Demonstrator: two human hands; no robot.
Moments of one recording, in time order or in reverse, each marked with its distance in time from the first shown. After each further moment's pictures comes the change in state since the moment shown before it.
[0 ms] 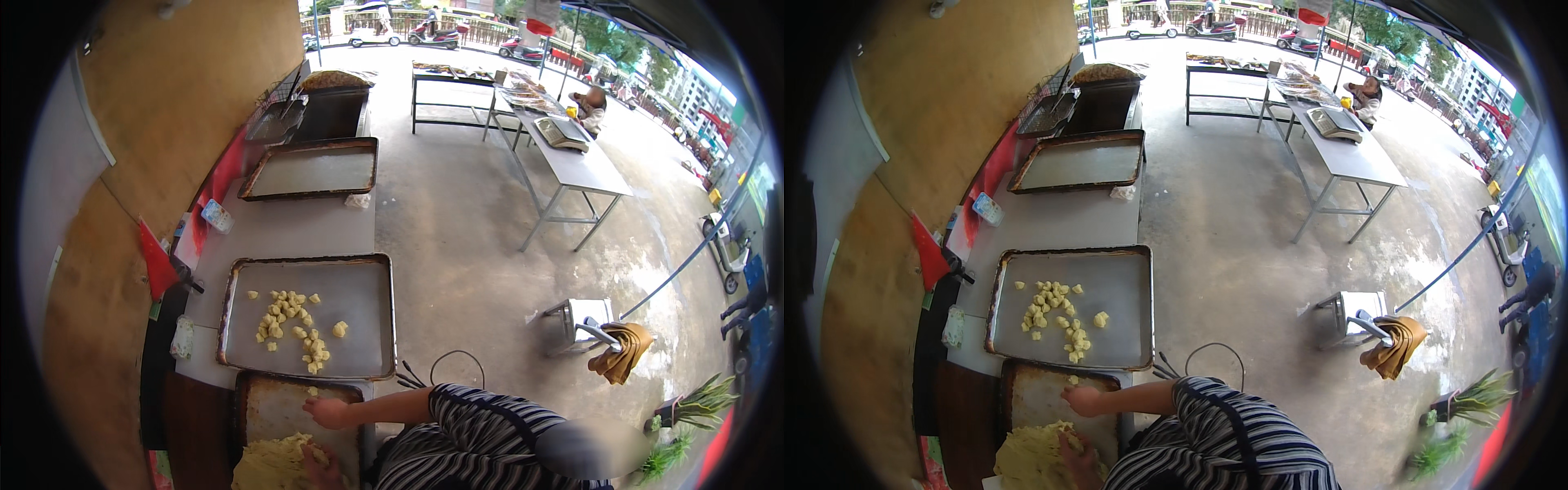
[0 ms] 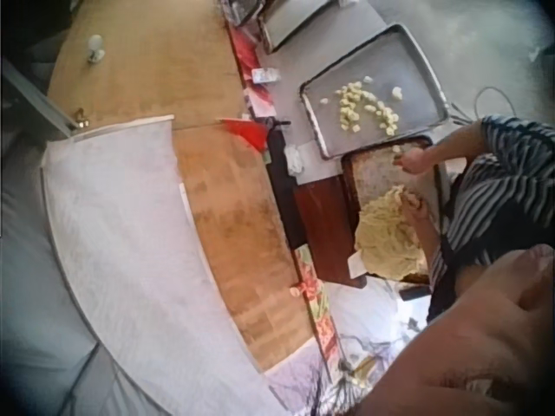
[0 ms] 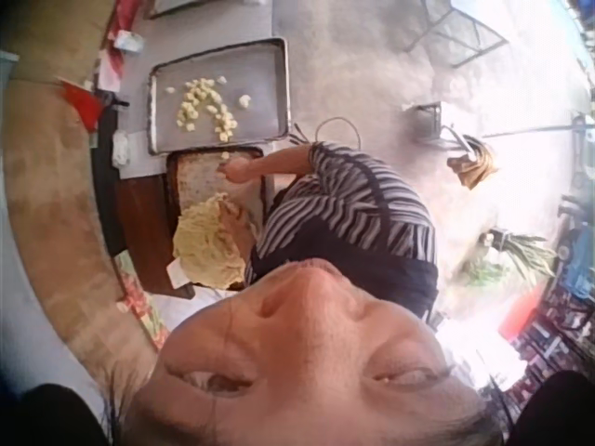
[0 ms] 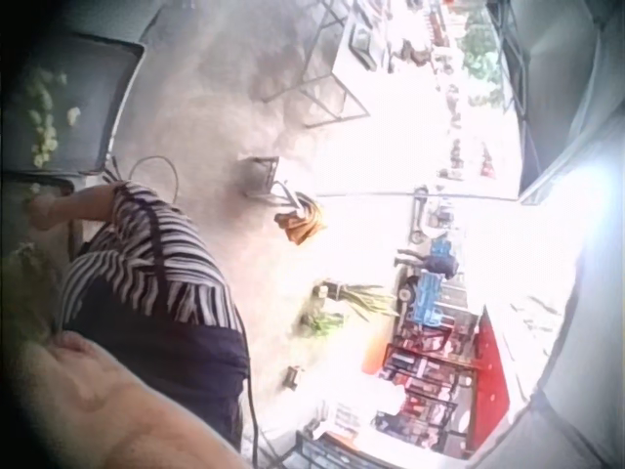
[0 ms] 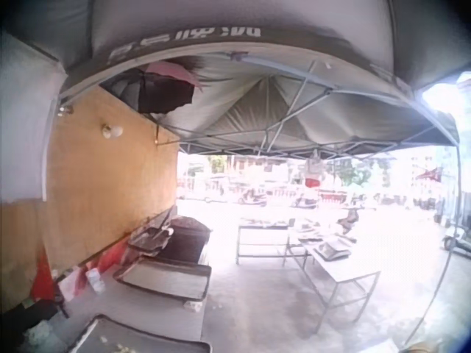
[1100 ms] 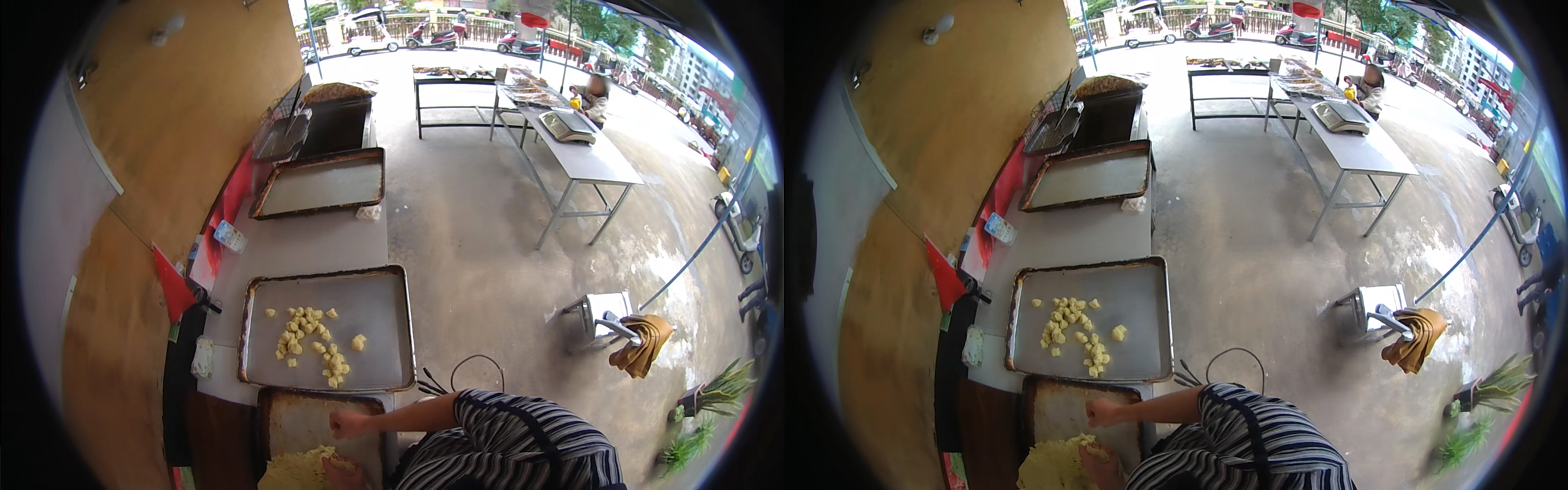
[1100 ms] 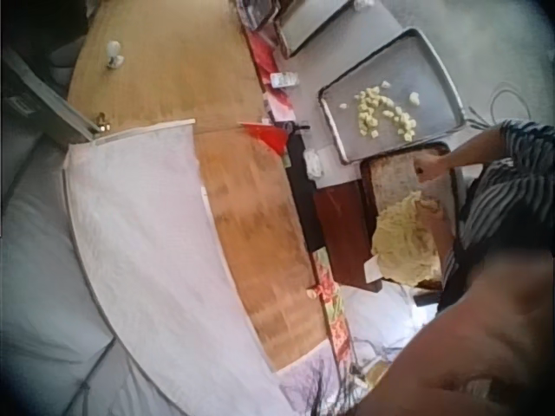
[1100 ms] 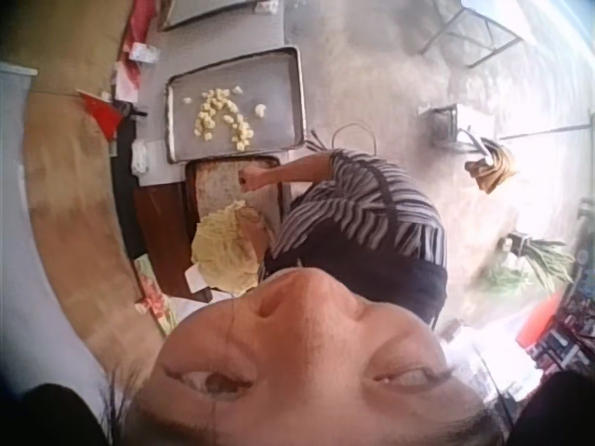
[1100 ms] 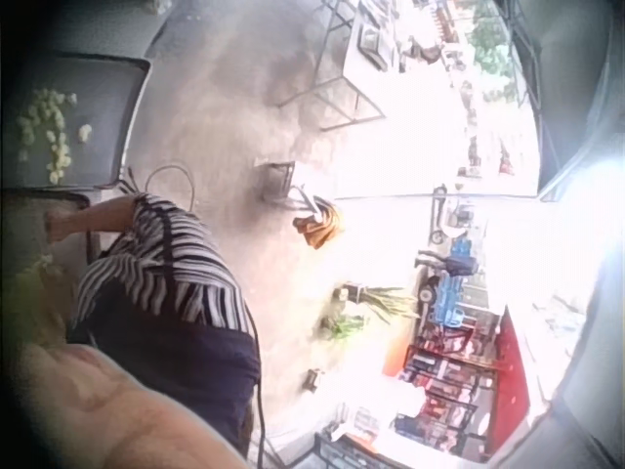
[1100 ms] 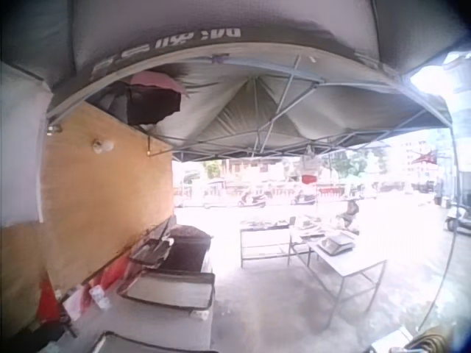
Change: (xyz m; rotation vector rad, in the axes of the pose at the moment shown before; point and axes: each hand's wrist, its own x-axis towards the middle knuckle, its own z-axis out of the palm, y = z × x) left_hand 0.011 -0.007 0.010 0.100 -0.267 0.014; right_hand -0.003 0.005 -0.011 0.574 -0.017 0.166
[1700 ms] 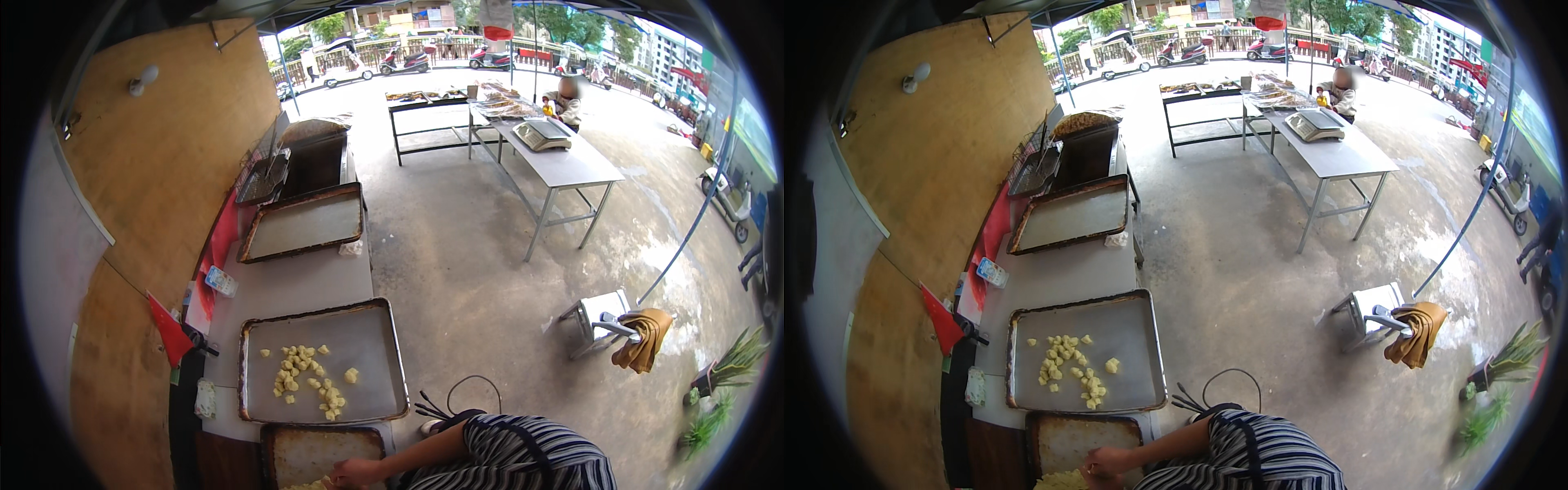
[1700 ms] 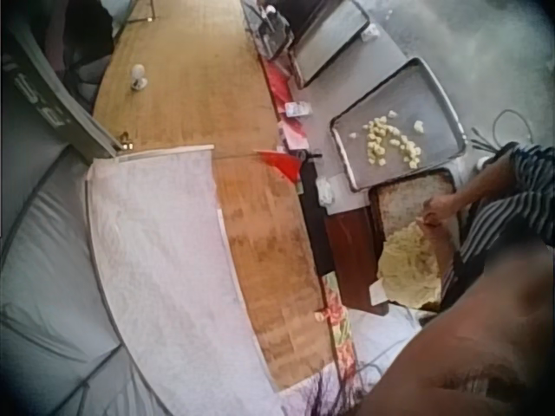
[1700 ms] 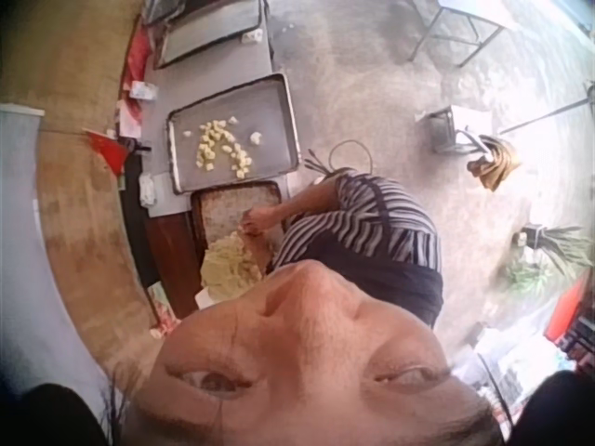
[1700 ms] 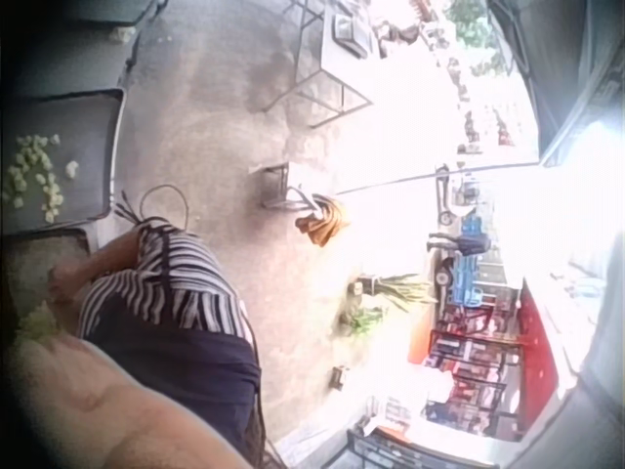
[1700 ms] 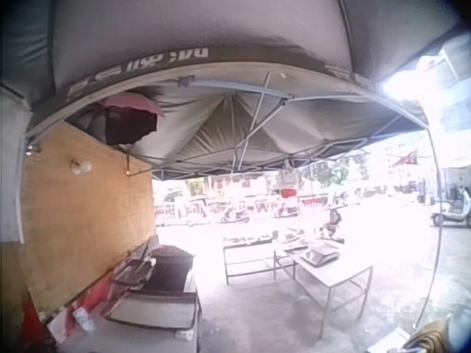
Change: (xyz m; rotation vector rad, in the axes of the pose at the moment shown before) left_hand 0.040 -0.012 0.033 -0.026 -0.129 -0.052; right_hand -0.021 0.010 0.051 -0.011 0.024 -0.430
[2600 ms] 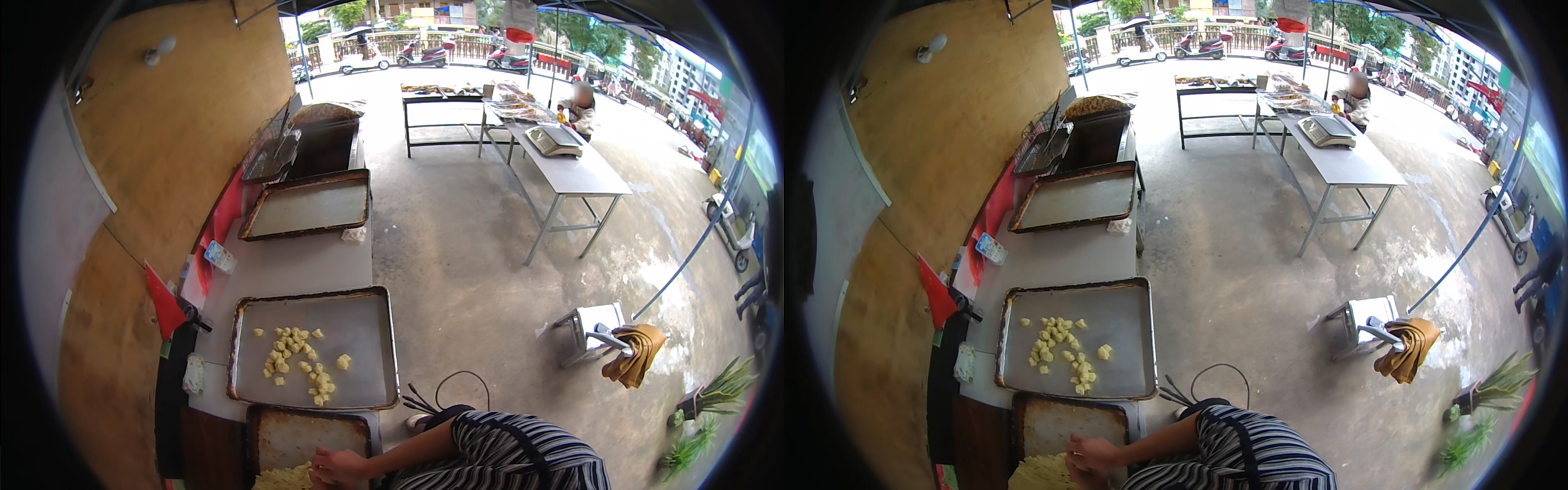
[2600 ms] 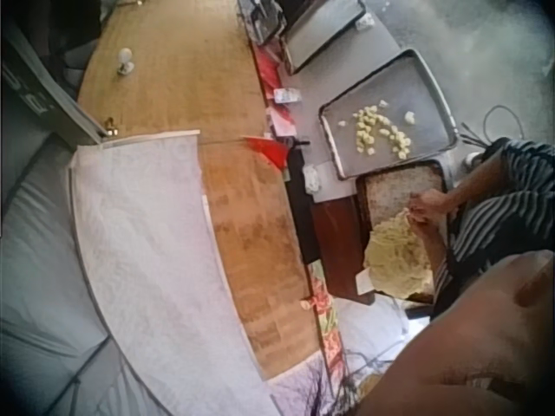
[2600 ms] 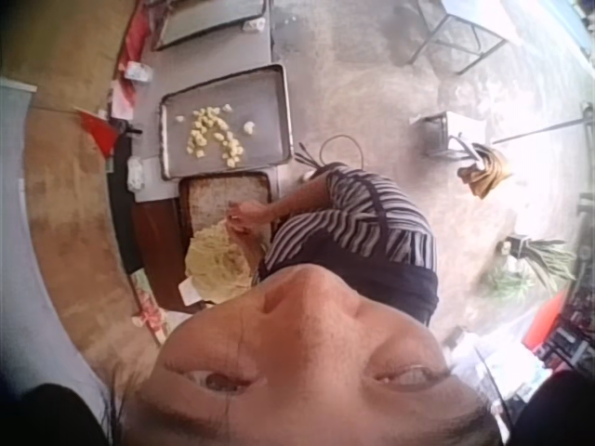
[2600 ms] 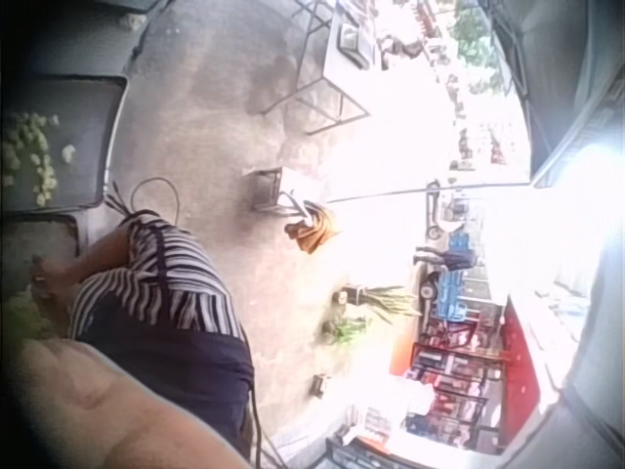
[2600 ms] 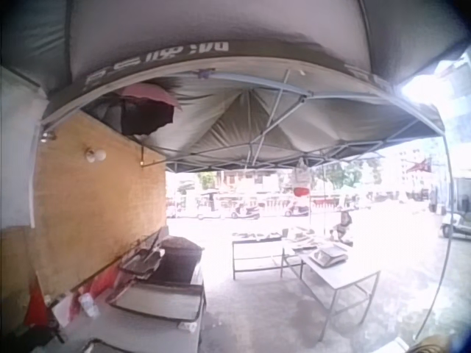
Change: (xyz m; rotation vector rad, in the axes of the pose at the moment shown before) left_hand -0.025 -0.005 -0.040 -0.005 -0.097 0.068; right_hand -0.029 -0.095 -0.038 -0.037 0.077 0.184
